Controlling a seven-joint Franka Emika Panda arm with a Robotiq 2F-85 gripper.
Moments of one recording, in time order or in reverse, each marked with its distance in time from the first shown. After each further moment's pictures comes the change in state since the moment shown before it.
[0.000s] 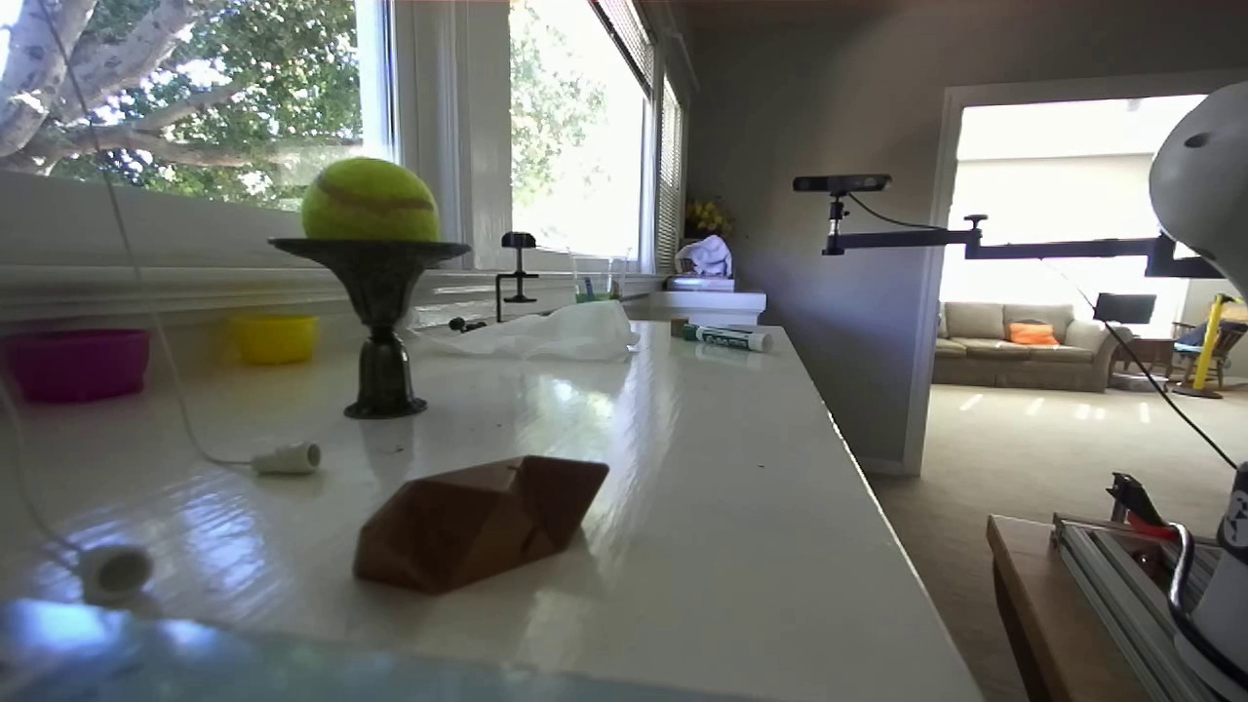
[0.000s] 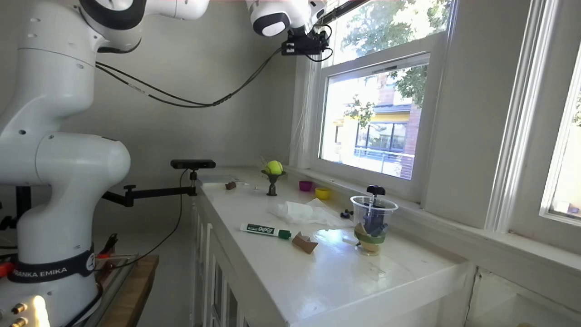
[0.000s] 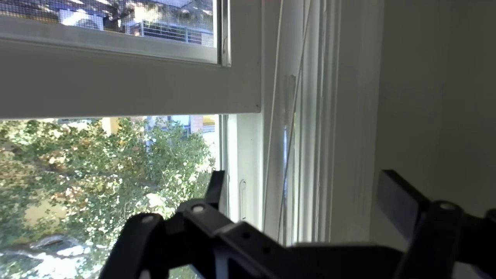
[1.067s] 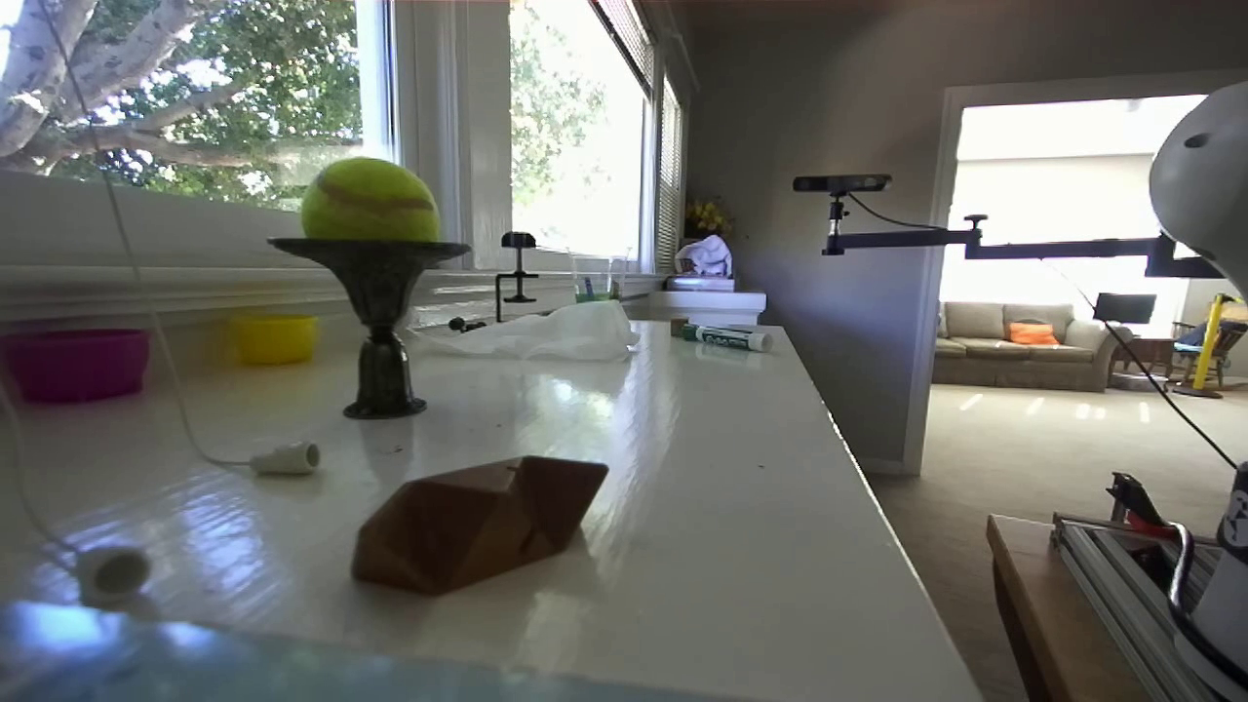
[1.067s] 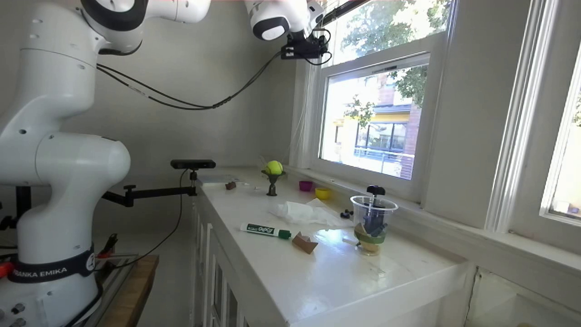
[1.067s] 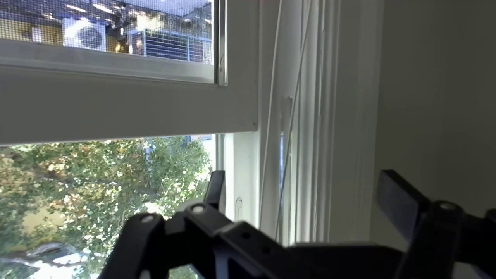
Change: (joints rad) arm 0.000 0.020 0.001 -0.009 -0.001 0.001 0.000
